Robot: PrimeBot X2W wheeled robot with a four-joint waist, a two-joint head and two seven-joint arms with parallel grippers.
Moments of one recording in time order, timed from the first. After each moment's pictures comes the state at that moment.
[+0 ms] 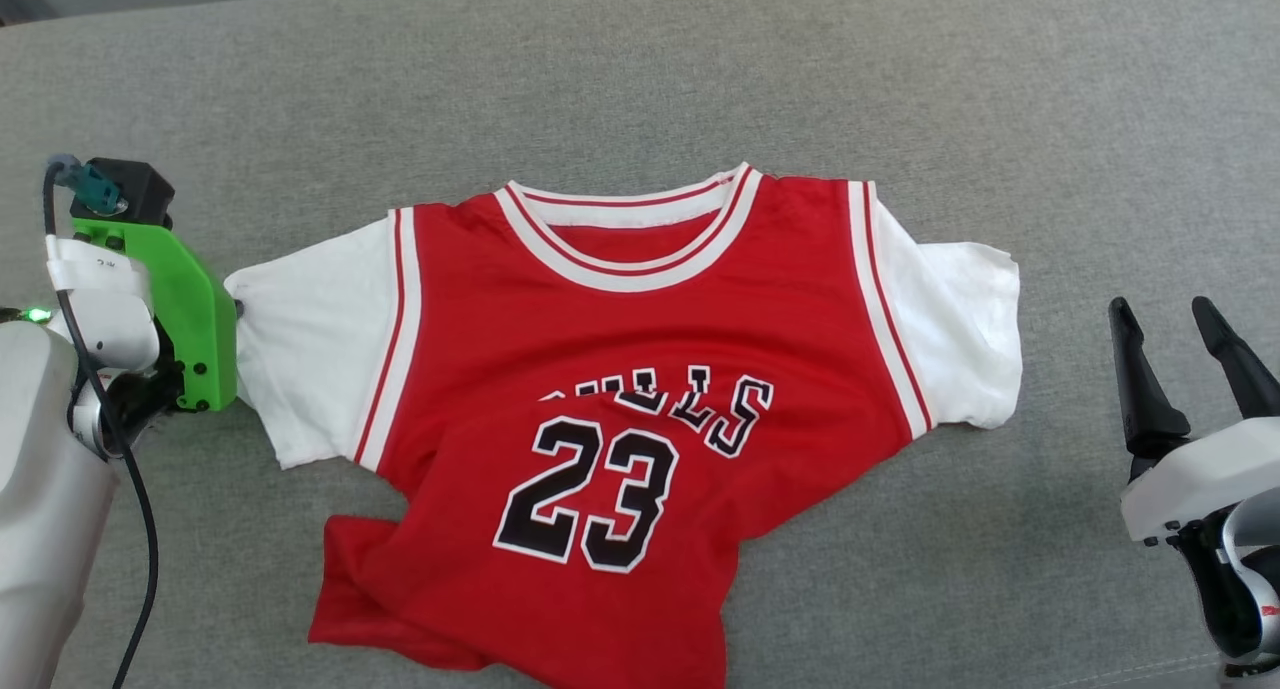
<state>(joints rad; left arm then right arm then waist) -0.70 0.61 -0.39 0.54 -0.69 -0.13 0.65 -0.12 -0.16 -0.13 -0.12 0.27 0.13 0.14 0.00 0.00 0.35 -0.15</state>
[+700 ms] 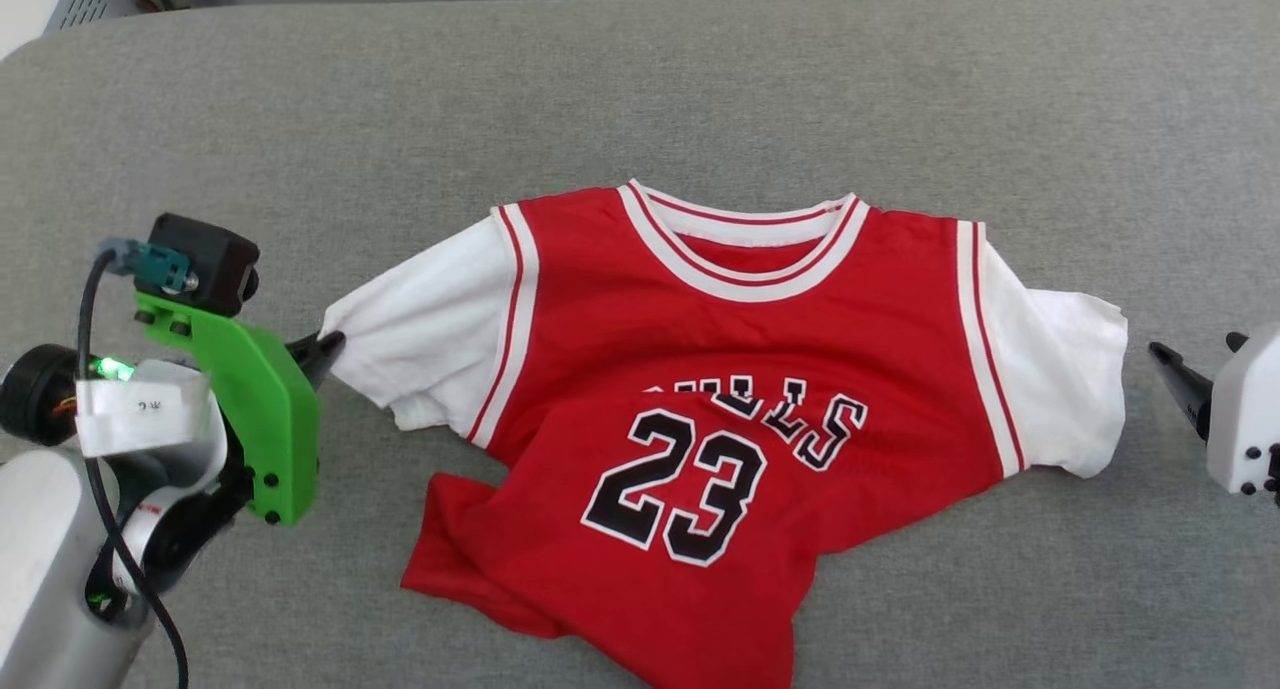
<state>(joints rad) -0.37 0.71 -0.34 -0.18 -0.75 0.06 0.73 -0.28 -0.46 -0.02 0.00 0.43 0.13 0.75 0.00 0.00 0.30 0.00</state>
